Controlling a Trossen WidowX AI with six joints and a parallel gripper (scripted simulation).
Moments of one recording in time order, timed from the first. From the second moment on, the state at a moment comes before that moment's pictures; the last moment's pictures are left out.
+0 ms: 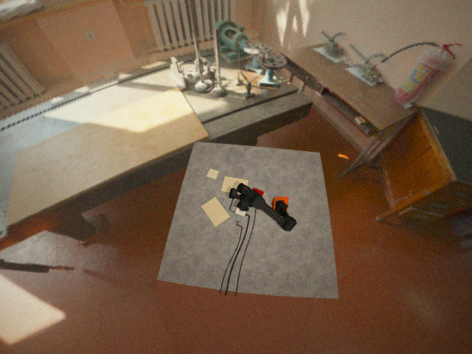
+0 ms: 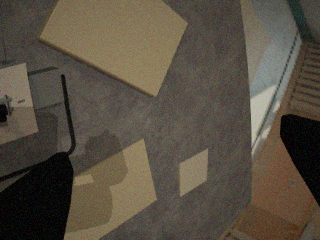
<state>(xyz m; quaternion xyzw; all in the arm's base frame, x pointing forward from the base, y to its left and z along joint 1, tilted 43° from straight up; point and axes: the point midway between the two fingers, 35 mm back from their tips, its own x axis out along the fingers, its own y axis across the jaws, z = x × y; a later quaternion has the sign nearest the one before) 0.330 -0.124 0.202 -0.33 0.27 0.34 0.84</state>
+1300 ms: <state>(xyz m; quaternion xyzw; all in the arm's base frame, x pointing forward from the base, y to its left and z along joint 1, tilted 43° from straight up) 0.303 -0.026 0.076 -0.18 0.37 0.58 0.70</state>
